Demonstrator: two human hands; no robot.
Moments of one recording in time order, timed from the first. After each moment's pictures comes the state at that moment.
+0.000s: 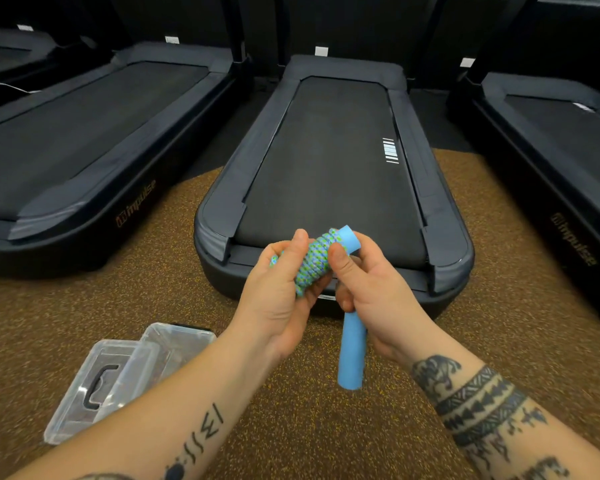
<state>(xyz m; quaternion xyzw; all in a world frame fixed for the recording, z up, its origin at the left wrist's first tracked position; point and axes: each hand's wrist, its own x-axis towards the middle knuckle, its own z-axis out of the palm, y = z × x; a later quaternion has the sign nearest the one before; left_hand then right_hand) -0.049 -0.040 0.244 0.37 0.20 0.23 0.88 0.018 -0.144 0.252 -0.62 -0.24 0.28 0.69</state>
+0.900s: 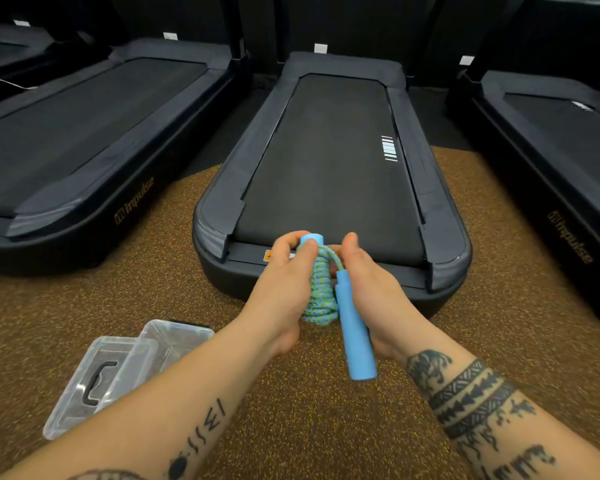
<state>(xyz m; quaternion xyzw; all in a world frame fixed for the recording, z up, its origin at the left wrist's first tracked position) -0.042 -0.045 0.237 0.54 0.25 0.17 0.79 0.021 -0.141 0.242 -0.68 -0.14 0.32 0.64</state>
